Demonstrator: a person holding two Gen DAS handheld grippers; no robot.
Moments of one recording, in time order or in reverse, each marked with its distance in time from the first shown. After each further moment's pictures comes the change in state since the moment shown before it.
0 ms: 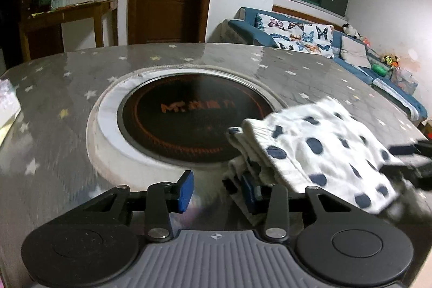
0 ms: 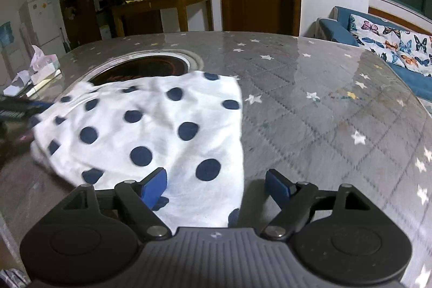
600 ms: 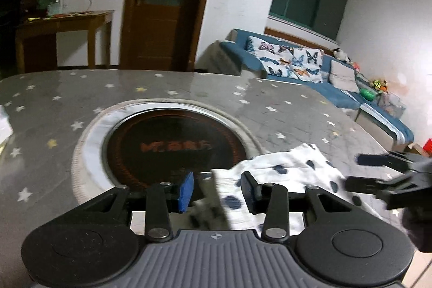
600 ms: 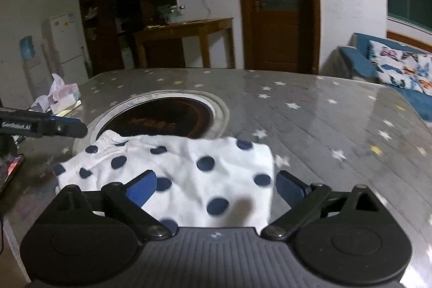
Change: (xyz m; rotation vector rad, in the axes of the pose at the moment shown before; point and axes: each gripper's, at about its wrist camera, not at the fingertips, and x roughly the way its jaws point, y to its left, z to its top) left arm -0.023 -0.024 0.034 -0.040 -0.080 -0.074; right arm 0.010 0.013 0.057 -0.048 -0.109 0.094
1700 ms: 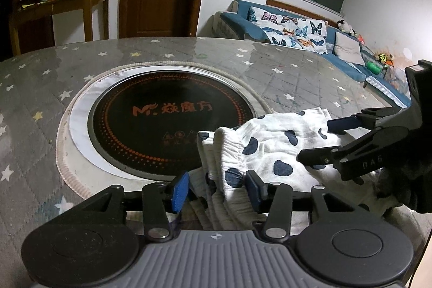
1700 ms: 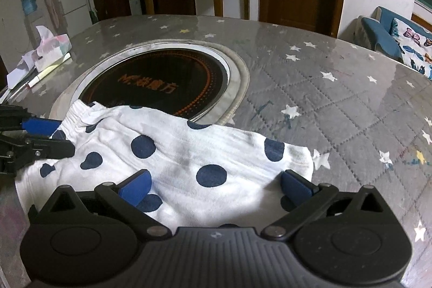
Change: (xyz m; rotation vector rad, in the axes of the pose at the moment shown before) left arm 0.032 0.000 -0.026 0.022 0.117 0.027; right arm 0.087 0.010 0.012 -0.074 0.229 0.019
